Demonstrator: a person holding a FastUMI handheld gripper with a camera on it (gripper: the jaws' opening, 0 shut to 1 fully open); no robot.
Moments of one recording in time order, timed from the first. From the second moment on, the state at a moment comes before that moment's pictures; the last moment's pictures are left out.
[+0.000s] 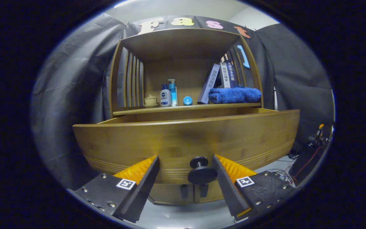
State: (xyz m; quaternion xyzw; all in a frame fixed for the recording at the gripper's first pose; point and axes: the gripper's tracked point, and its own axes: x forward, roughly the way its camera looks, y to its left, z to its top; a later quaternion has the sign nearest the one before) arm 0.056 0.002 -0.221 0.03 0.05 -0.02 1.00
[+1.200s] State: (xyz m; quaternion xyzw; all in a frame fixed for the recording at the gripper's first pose) arm 0.171 0.006 -0.220 0.00 0.01 -0.04 1.00
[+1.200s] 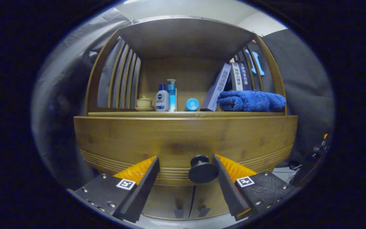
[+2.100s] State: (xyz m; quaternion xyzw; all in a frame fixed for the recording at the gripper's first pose) arm 0.197 0.004 -0.218 -0.03 0.02 -0.03 1.00
